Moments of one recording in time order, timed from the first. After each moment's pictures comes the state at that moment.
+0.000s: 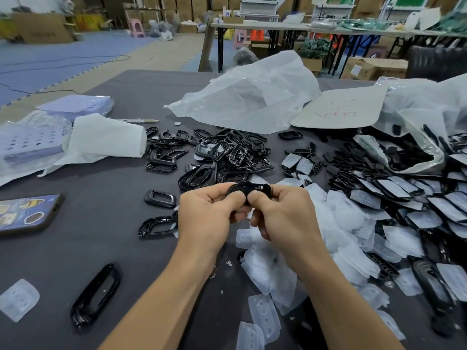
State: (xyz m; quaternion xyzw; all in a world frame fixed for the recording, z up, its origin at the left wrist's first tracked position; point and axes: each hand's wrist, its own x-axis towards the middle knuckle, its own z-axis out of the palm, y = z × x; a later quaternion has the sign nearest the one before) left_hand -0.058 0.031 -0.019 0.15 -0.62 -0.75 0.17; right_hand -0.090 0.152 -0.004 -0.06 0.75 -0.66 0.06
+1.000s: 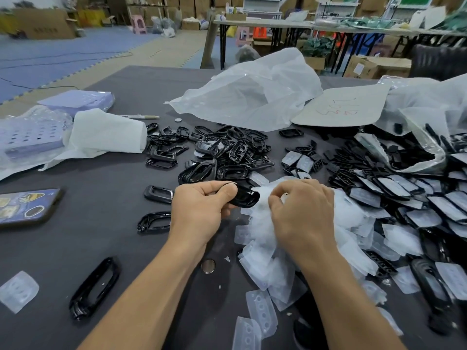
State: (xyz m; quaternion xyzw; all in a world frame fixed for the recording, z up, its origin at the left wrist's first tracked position) left_hand -0.068 0.016 -0.029 0.20 -0.67 -0.69 0.16; right_hand -0.105 0.172 -0.016 -0.09 0.95 -0.27 -0.14
